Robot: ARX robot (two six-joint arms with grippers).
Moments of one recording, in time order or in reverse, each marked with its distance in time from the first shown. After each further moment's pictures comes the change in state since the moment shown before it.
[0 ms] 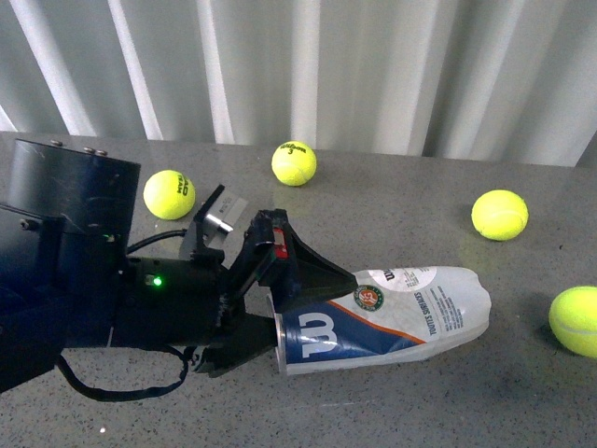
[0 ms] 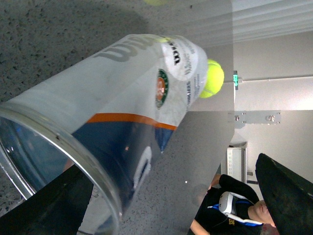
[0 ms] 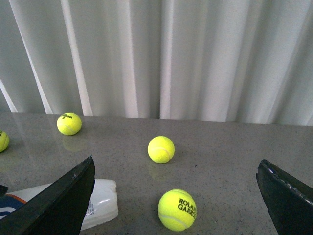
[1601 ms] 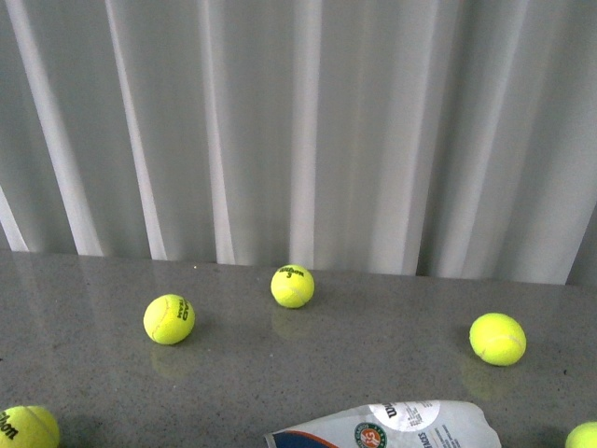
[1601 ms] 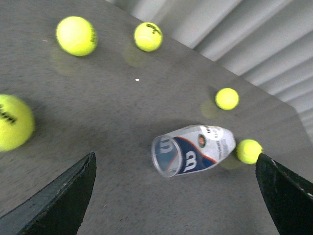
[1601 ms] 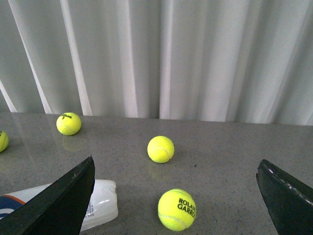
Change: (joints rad) left arm 0.388 -1.328 -0.496 -0.679 -0.348 0.377; right arm 0.000 0.000 0.000 0.001 0.000 0.000
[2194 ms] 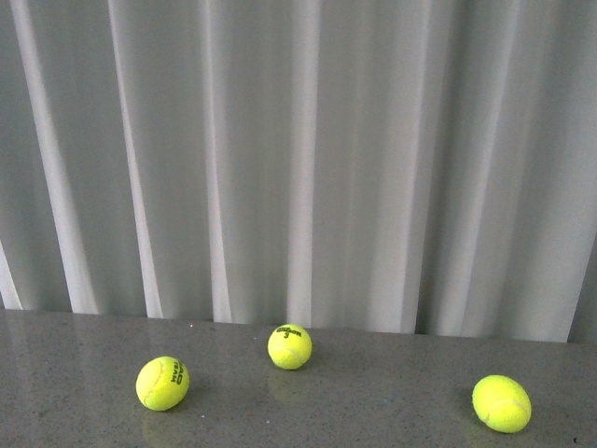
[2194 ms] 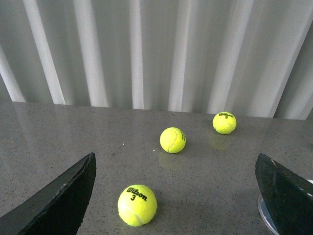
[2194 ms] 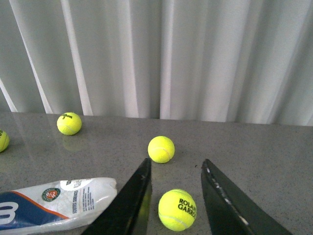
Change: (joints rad) left arm -0.071 -0.821 -0.255 -0.150 -0.463 0.398; right arm 0.001 0.001 0.000 0.000 0.000 0.000
